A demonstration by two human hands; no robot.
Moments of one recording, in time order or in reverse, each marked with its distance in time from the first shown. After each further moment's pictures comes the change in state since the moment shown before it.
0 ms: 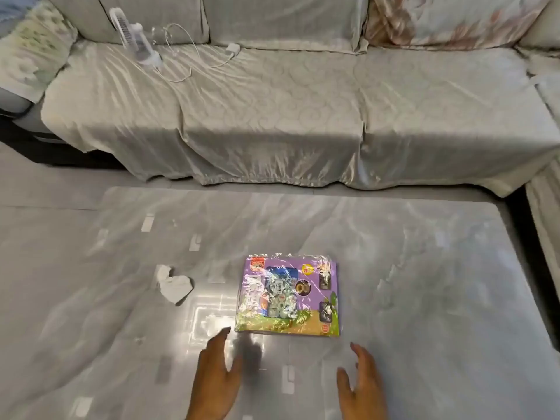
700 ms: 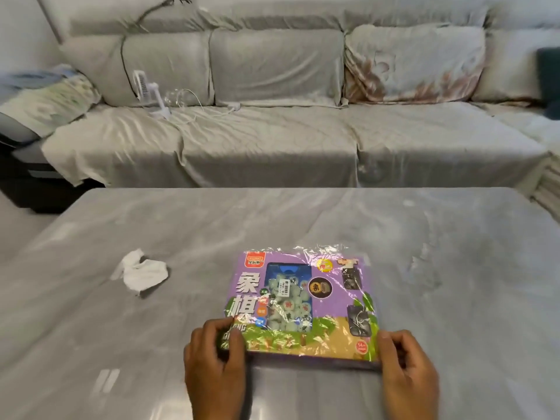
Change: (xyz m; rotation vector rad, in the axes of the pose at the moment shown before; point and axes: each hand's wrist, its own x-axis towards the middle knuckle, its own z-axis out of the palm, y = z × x) left_hand 0.071 -0.103 0.139 -0.447 0.569 0.324; right_hand 0.056 0.099 0.111 0.510 0.485 -0.234
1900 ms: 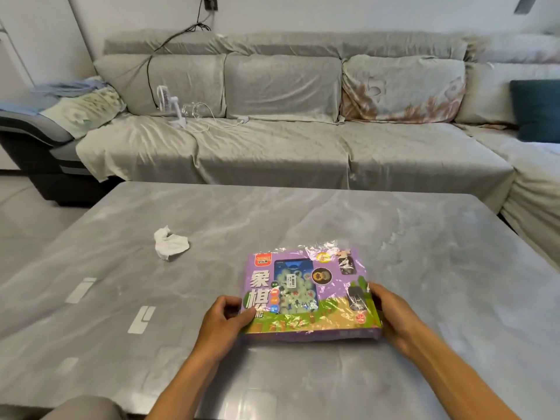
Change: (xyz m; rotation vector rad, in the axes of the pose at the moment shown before) left_hand -0.027 -0.004 -0.048 -0.200 -0.451 -0.216; right_hand 0.029 -0.030 -0.063 0.168 -0.568 0.459
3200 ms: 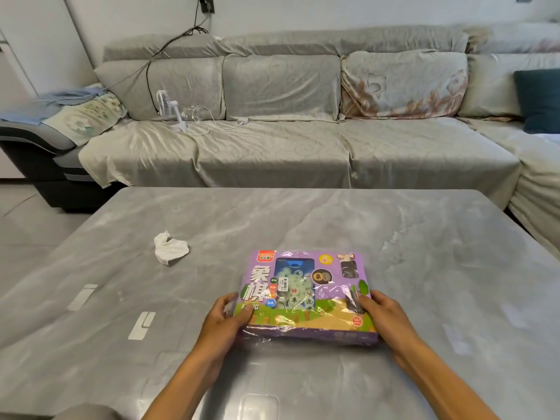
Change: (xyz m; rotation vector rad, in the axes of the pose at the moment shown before) left_hand -0.010 0.018 0.000 -0.281 -0.090 -0.108; right_hand -0.009 0.011 0.007 -0.063 0.062 -0.203
